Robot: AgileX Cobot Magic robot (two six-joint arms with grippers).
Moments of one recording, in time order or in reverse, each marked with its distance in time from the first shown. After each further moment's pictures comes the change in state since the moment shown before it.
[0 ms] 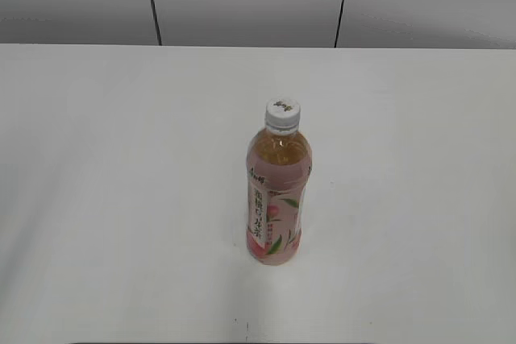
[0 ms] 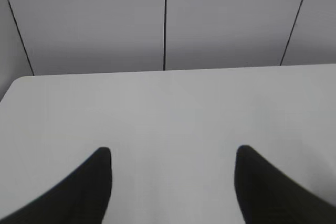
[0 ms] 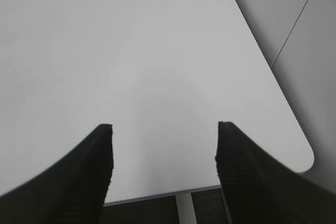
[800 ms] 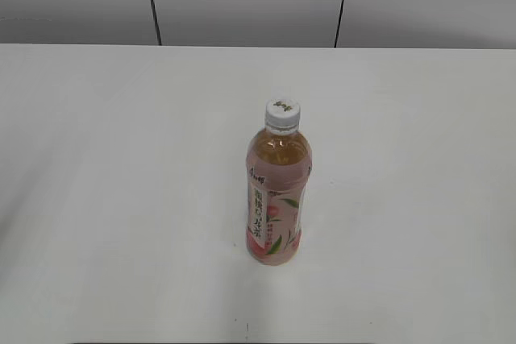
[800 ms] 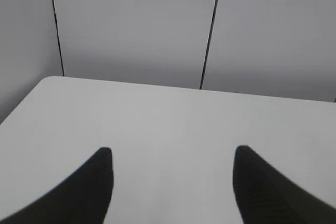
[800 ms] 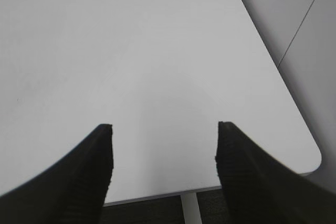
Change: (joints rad) left arm 0.000 0.218 0.308 -0.080 -0.661 0.003; right arm 0.000 0.000 0.000 0.019 0.000 0.000
